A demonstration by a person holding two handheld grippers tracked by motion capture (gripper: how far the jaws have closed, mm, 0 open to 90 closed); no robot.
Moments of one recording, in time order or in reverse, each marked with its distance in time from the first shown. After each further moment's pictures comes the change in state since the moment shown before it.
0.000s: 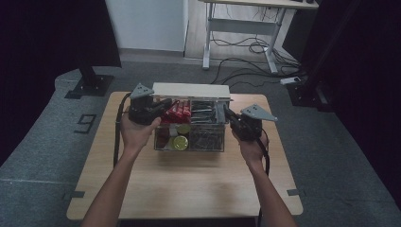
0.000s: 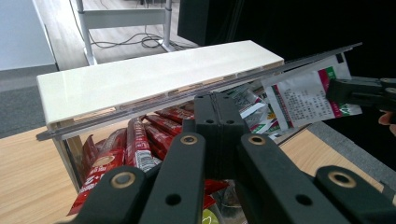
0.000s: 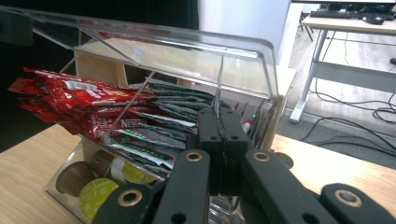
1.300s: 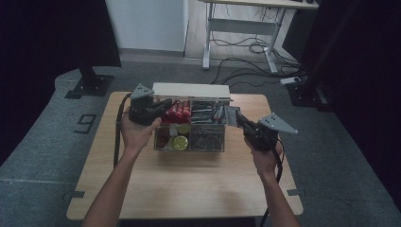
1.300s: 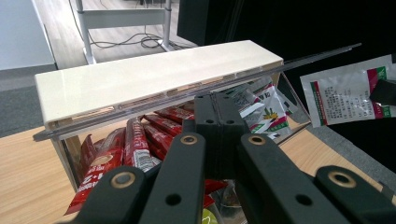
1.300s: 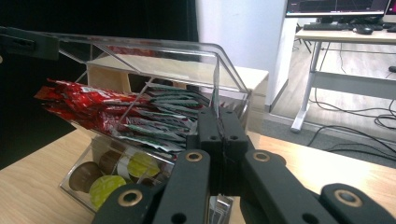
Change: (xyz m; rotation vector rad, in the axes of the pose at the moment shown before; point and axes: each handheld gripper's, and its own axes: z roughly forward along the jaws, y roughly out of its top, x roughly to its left) left arm -0.001 -0.001 0.000 -0.002 -0.001 -0.003; right arm -0.015 -0.012 -0.042 -0.072 0.007 0.040
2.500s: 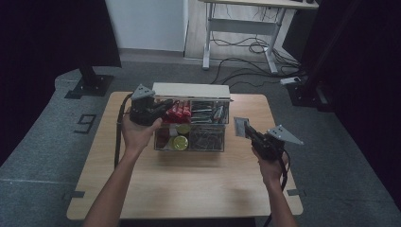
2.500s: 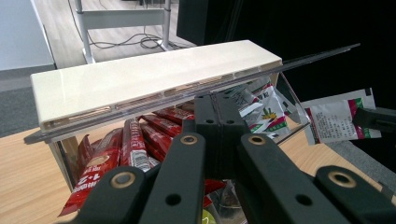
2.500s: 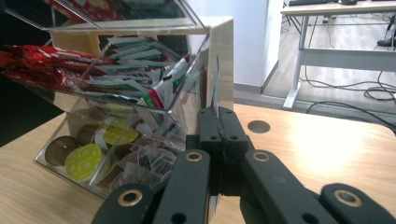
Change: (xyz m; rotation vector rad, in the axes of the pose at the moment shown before) left arm -0.002 -0.001 0.001 -0.003 -0.001 -0.001; right arm -0.029 -0.047 -0.010 0.044 -0.043 0.066
